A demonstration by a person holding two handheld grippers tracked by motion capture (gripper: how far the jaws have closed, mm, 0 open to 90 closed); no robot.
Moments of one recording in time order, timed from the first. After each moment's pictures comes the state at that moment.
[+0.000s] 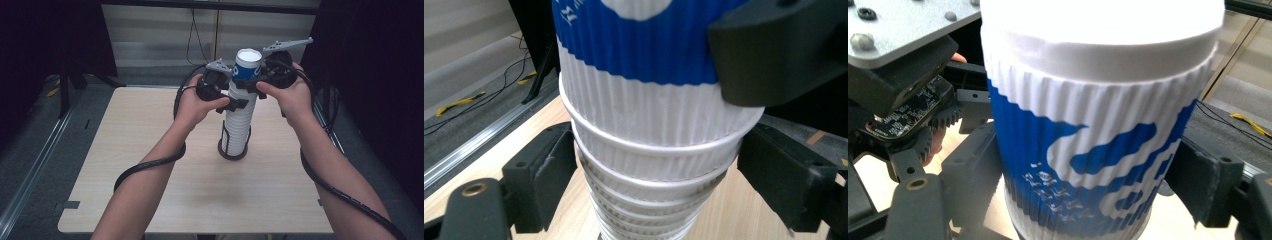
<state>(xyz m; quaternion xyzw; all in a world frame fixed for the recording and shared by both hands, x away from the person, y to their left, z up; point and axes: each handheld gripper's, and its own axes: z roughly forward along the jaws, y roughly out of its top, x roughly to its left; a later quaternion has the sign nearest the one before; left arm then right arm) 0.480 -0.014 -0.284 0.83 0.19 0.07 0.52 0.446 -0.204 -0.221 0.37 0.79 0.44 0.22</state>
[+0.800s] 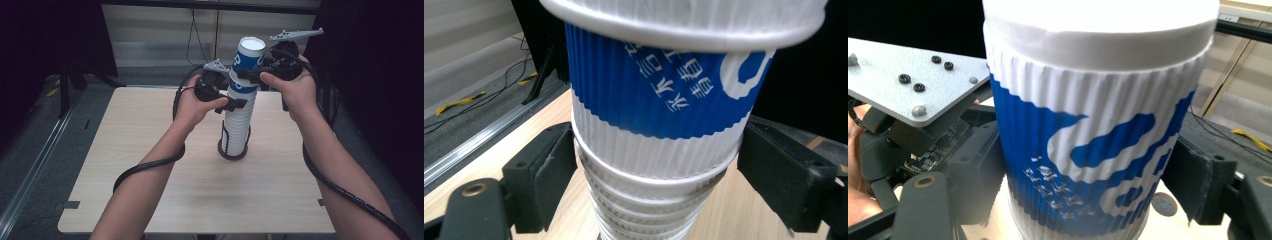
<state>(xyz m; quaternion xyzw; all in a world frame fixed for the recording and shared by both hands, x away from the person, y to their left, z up) 0.481 -0.010 -0.287 0.82 0.20 0.07 0.53 0.443 -0.206 -0.199 0.37 0.77 0.47 0.22</state>
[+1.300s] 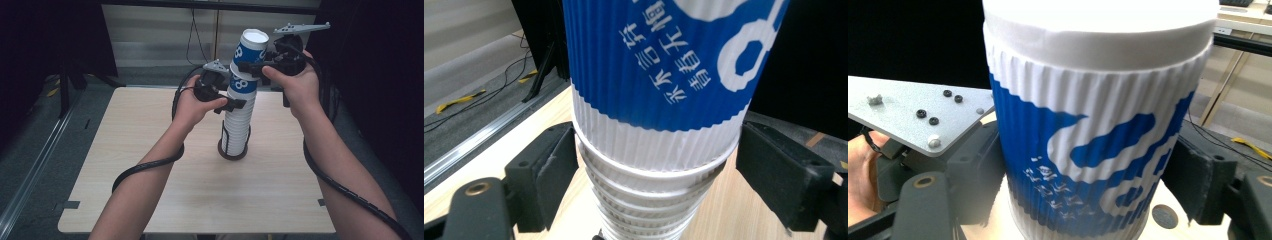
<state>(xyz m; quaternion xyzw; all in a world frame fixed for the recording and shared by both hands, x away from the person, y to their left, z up) 0.480 -0.008 -0.287 0.83 0.20 0.07 0.52 0.440 -0.207 -0.186 0.38 0.75 0.49 0.23</state>
